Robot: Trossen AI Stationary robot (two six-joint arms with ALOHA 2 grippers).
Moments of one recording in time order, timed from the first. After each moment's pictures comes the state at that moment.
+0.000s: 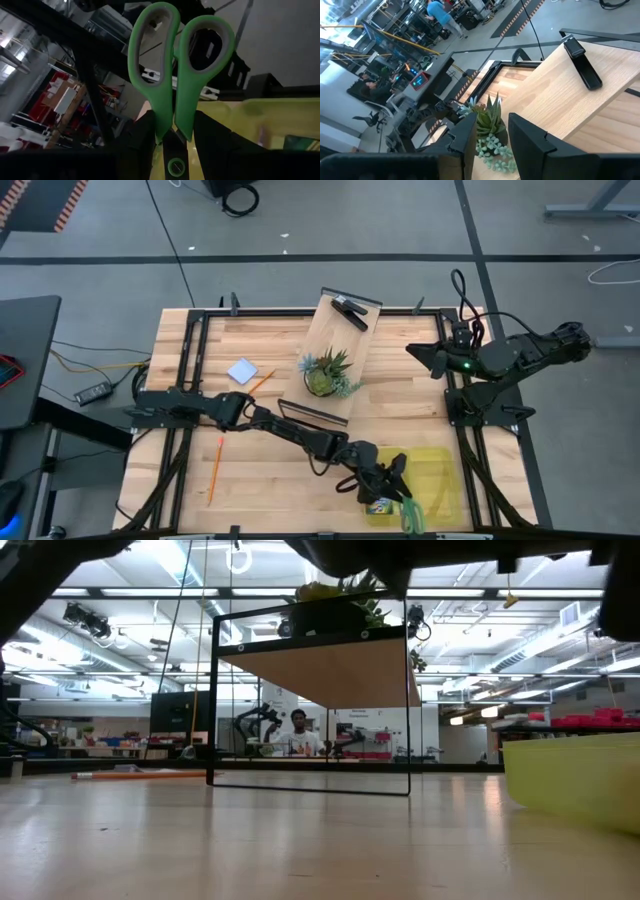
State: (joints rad) left arm -0.32 2.52 2.01 0.37 0.26 0.98; right arm 0.38 0.72 0.99 -0.59 0.79 1.00
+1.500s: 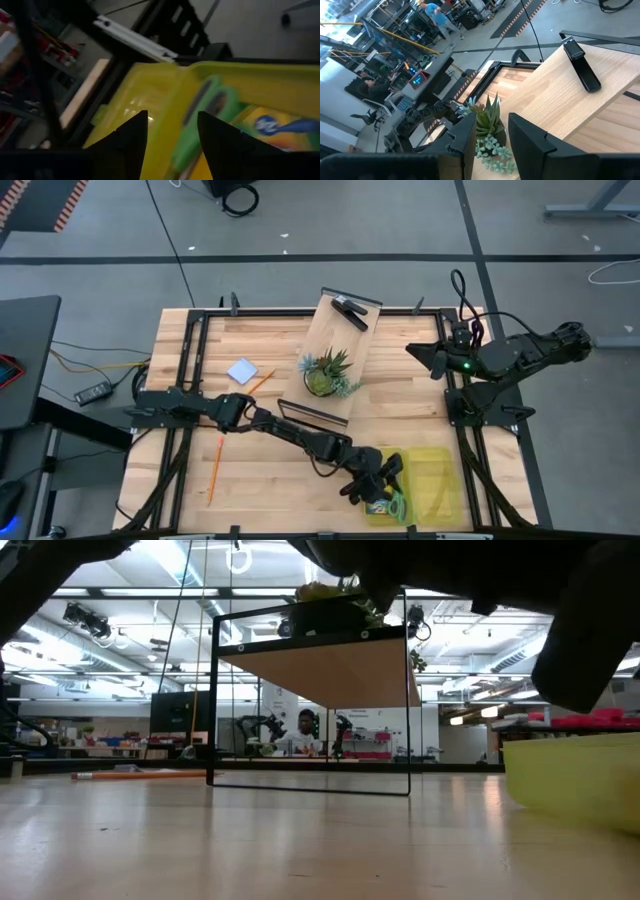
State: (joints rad) left arm -0.34 2.54 2.04 0.11 0.22 0.82; right arm 0.38 0.72 0.99 -0.59 0.79 0.98
